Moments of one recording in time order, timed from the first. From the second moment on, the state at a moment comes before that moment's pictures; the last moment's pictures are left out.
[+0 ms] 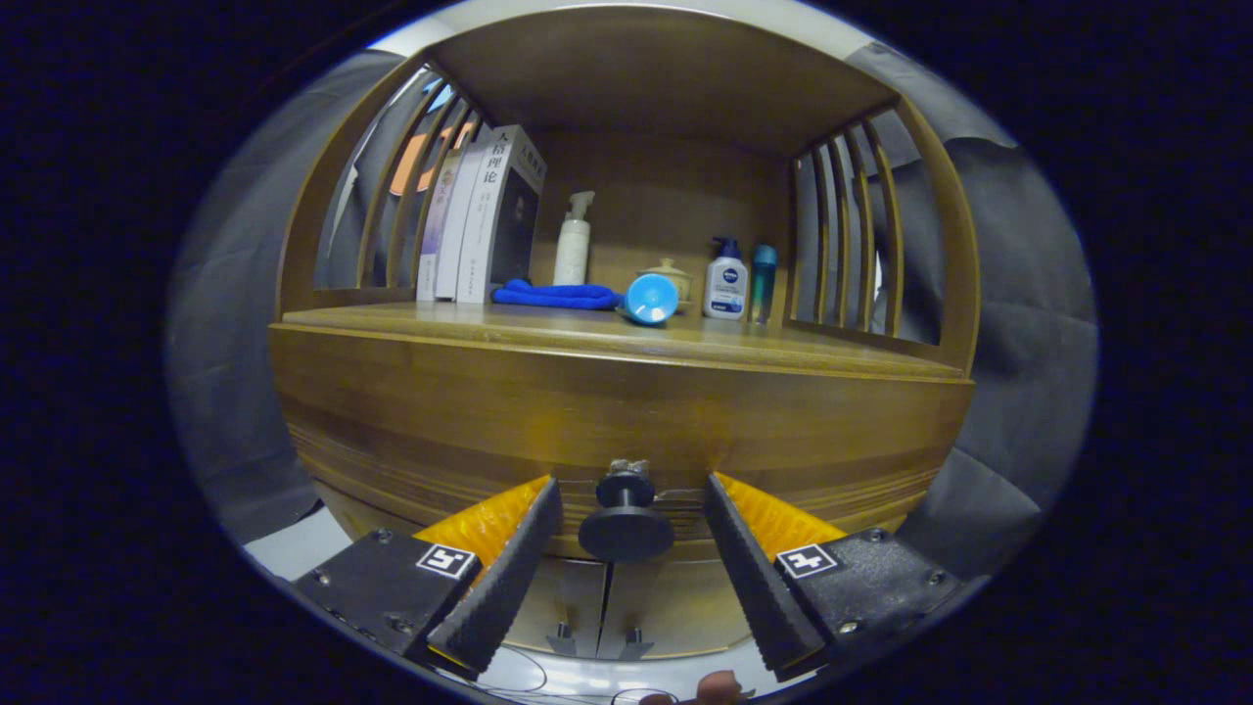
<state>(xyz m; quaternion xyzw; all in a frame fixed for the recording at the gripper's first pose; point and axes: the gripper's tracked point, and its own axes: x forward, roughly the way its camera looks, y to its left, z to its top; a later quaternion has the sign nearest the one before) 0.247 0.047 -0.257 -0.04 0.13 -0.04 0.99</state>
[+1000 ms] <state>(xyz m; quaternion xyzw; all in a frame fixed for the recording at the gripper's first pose) 0.105 0.069 -0.187 -0.02 0.08 0.01 1.00</state>
